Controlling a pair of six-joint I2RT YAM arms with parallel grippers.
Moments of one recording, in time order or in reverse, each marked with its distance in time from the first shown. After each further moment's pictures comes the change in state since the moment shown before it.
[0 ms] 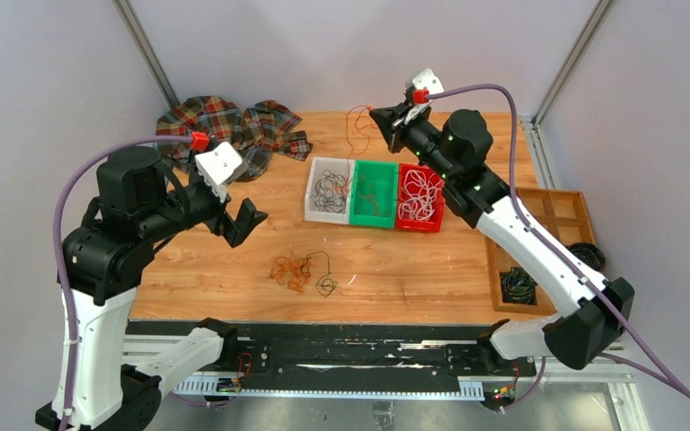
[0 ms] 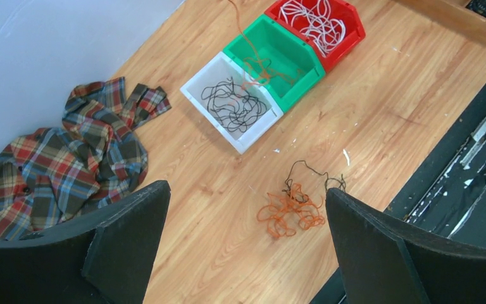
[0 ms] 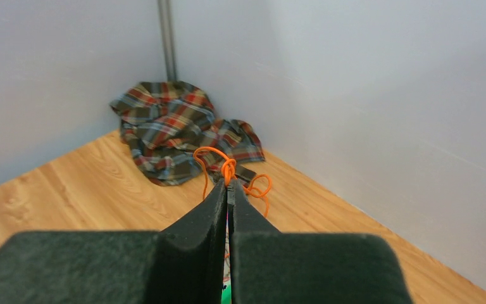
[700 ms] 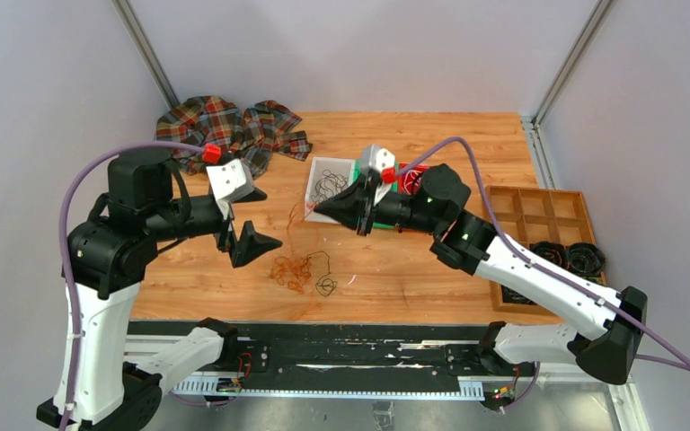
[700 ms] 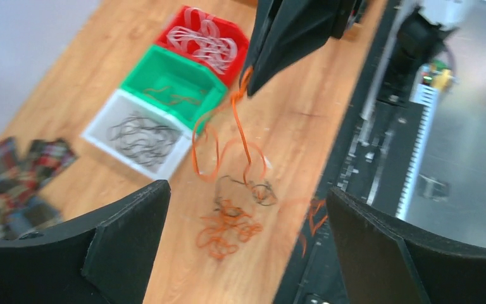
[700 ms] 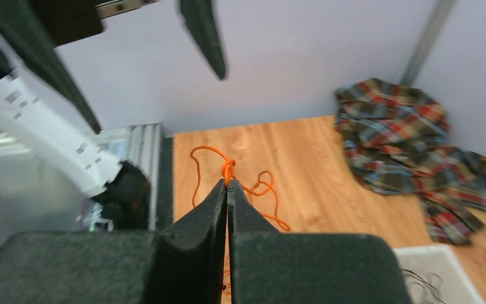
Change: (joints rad) left arm 0.000 0.012 -0.029 -0.083 0.383 0.055; right arm 0.354 -0.129 -0.222 0.035 -0.326 0.076
